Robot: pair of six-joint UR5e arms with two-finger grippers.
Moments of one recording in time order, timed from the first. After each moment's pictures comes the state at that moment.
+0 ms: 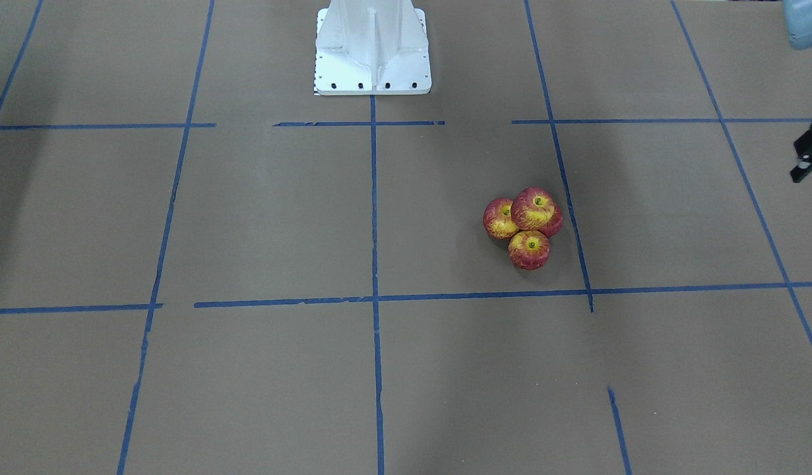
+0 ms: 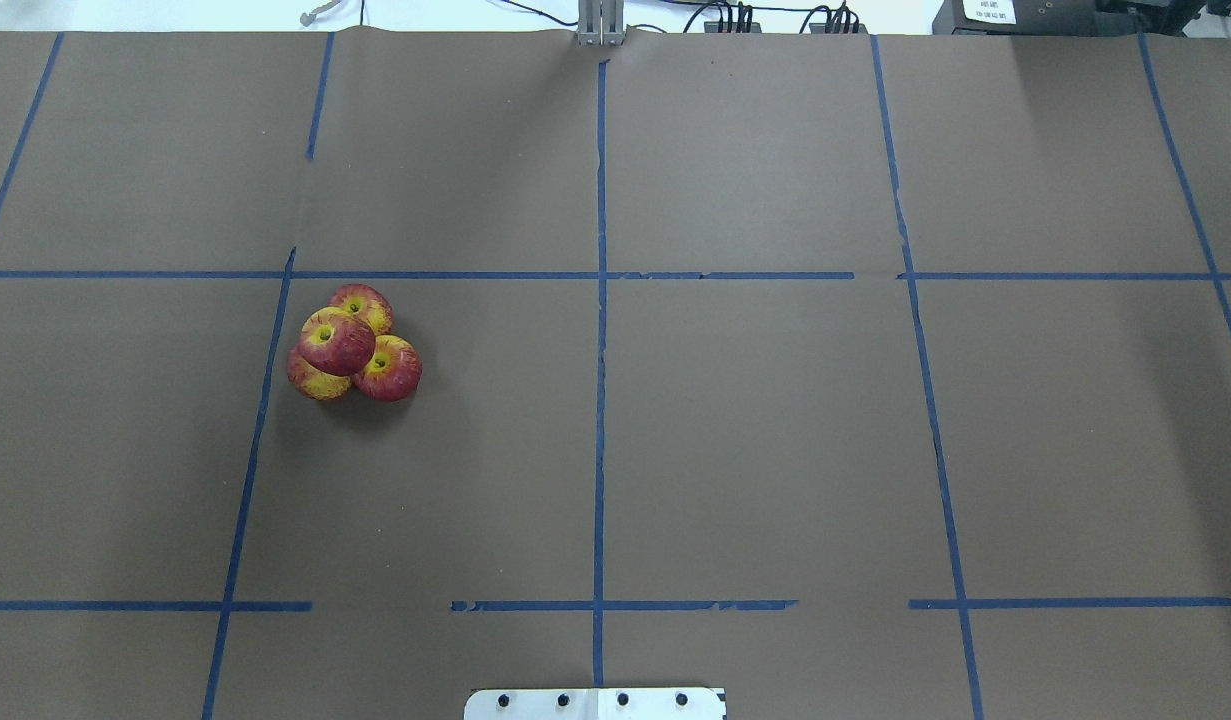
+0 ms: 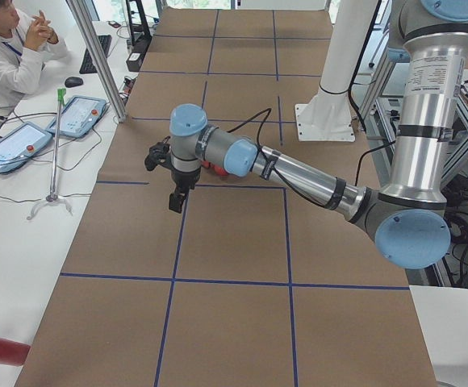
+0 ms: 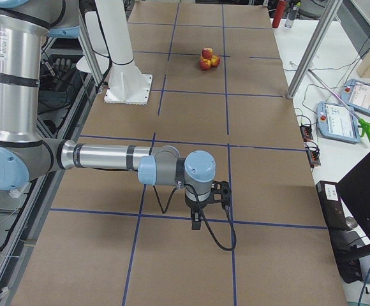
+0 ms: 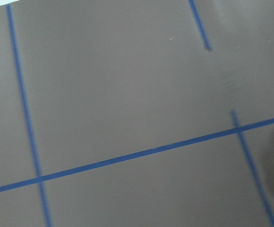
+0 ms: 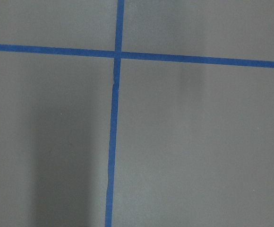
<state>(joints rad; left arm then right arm) -1.45 -1.63 -1.84 -1.58 -2.29 -0.02 1.59 -1.71 1.71 -1.58 2.29 -0.06</state>
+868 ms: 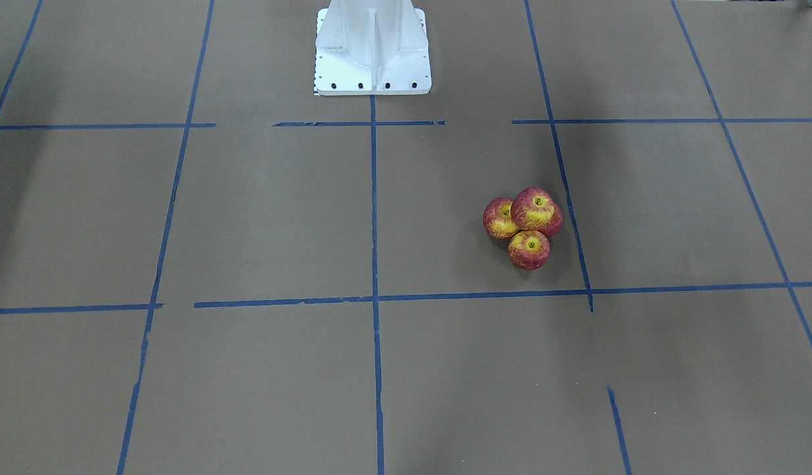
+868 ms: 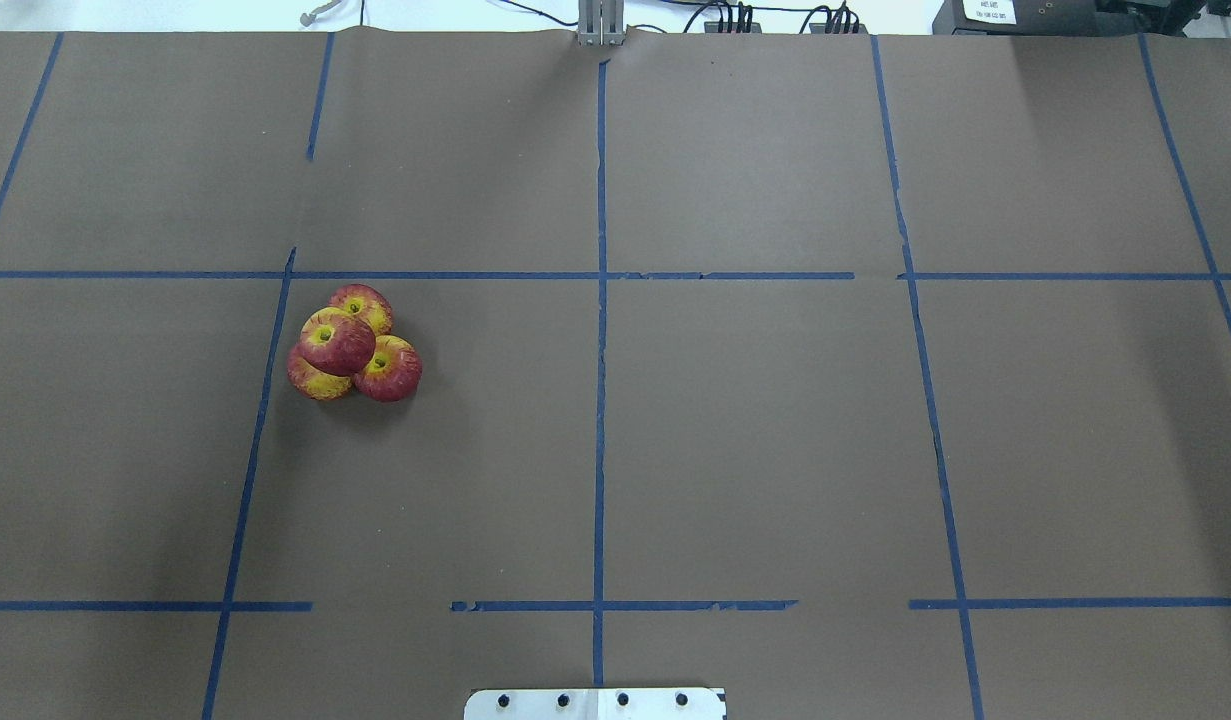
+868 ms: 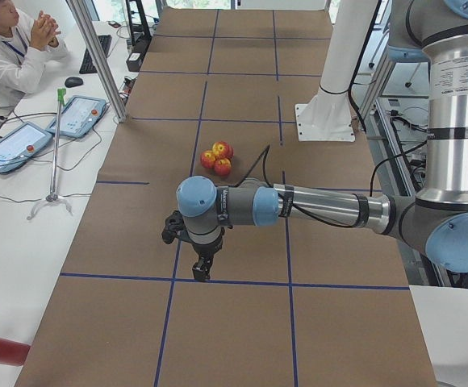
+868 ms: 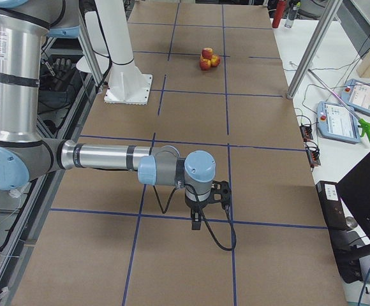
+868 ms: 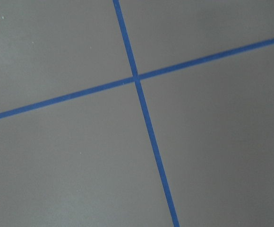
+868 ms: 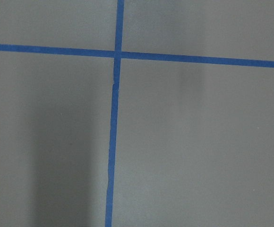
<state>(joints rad) -1.57 -1.49 -1.74 -1.44 -2.33 0.32 1.59 -1.71 1.71 -1.58 2.29 -0.06</state>
